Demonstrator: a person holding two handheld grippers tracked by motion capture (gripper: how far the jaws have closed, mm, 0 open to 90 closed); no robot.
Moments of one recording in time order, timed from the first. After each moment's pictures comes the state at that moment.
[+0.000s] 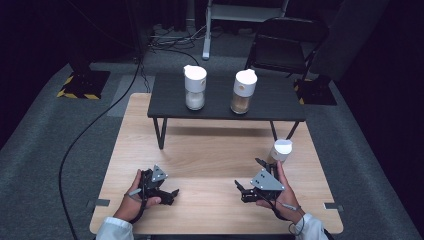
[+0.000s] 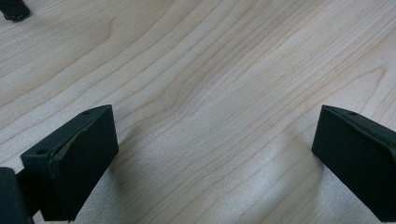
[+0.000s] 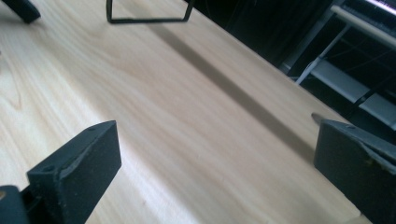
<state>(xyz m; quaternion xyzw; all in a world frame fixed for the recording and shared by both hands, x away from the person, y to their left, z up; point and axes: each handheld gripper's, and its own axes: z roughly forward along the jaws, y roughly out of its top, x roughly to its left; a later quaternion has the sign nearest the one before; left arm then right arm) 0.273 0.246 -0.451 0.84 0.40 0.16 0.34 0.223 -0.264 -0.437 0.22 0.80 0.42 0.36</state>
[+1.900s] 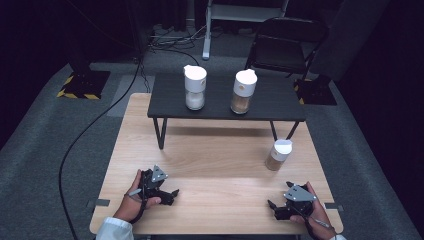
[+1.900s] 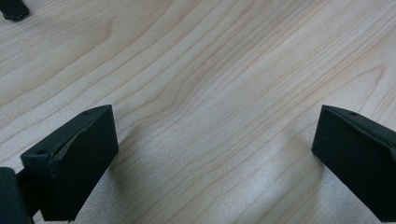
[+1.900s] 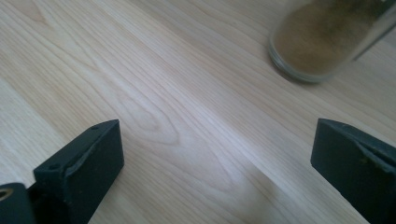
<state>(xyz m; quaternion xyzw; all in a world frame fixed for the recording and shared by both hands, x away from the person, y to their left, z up) 0.272 0.246 -0.451 0.84 0.40 0.16 0.34 0.214 -0.359 -0.461 0.33 0.84 0.34 0.27</state>
